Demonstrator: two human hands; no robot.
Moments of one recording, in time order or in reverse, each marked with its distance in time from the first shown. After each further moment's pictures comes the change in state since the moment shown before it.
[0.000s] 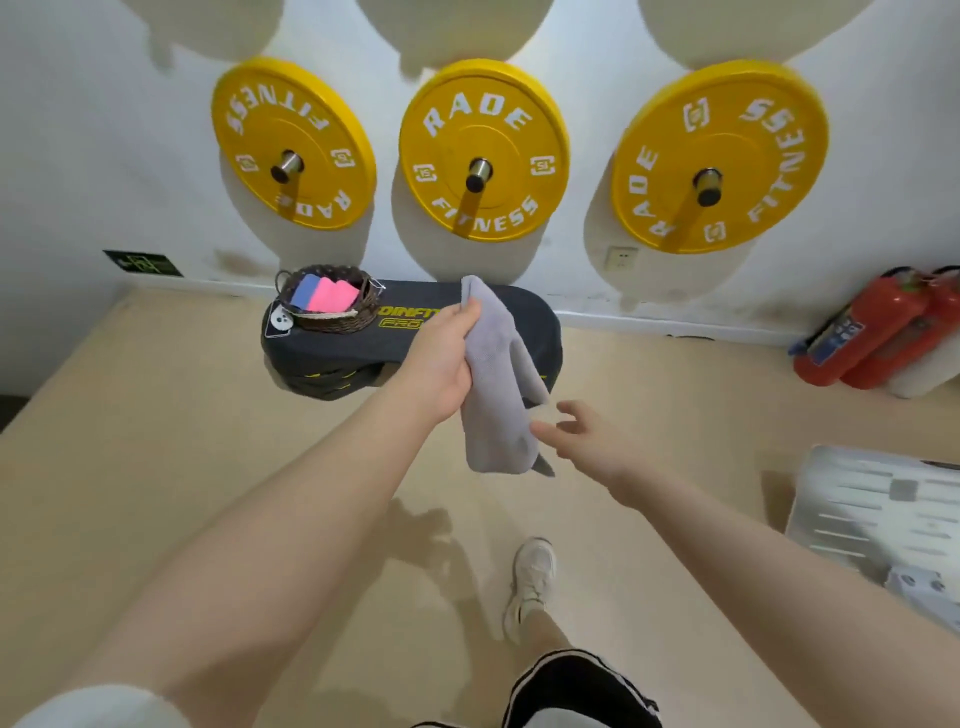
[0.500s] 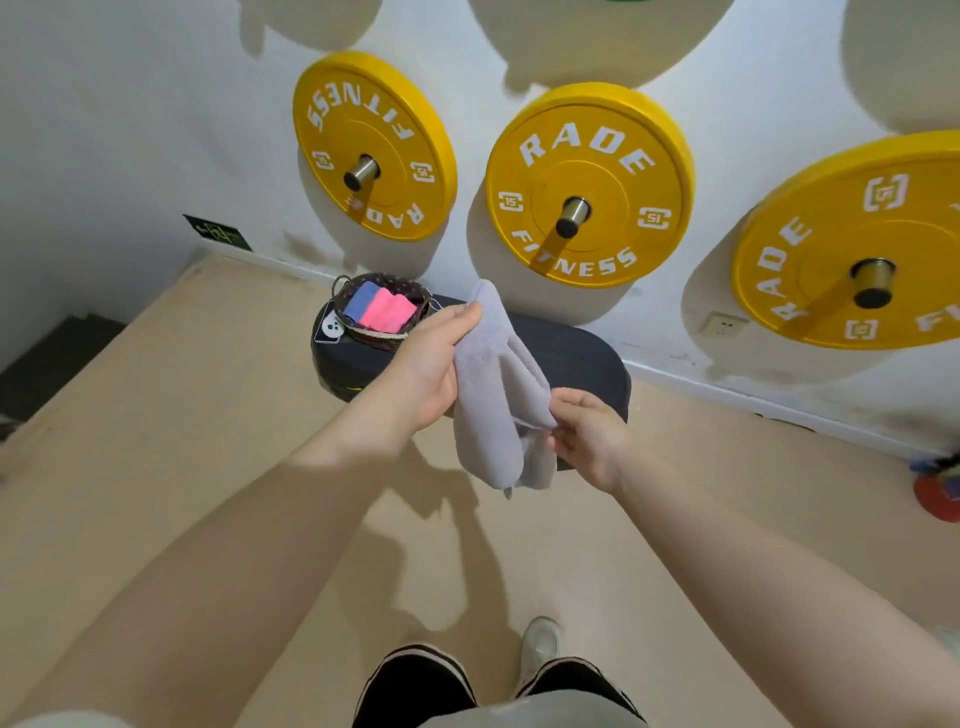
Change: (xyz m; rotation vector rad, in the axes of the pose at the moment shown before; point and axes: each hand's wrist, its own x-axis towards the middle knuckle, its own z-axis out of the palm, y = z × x) left_hand 0.178 0.101 -0.058 -0.009 0.128 0.000; right_hand 0.230 -0.138 -0.015 0.481 -0.172 0.092
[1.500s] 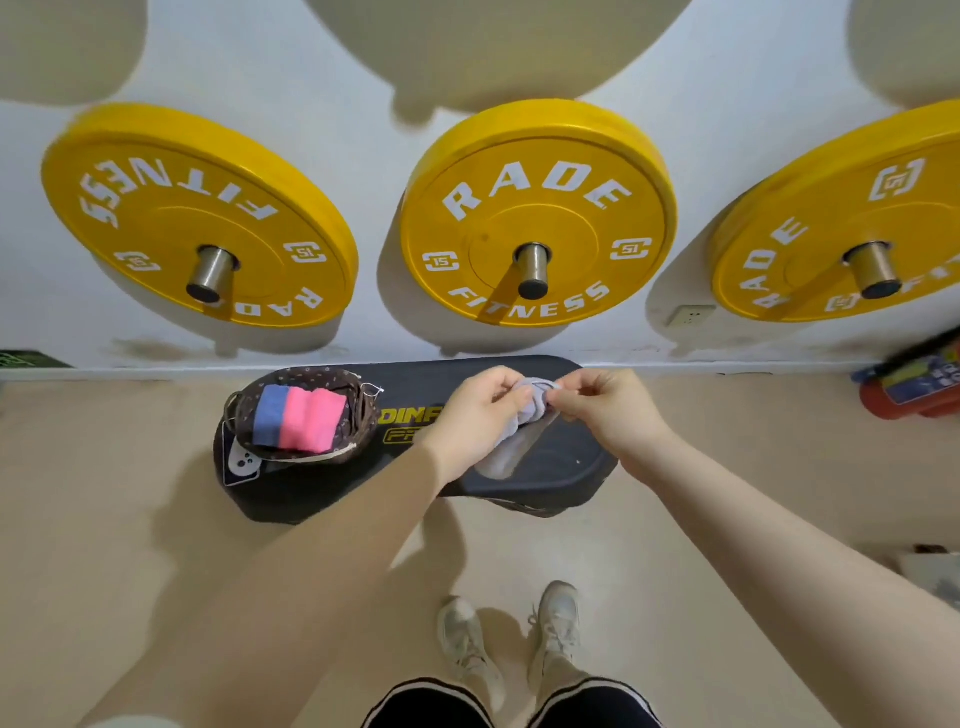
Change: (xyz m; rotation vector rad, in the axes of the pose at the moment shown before) left_hand 0.309 0.051 -0.031 0.734 -0.445 0.041; right_hand 0.218 -0.170 0.039 -0.373 0.485 -0.220
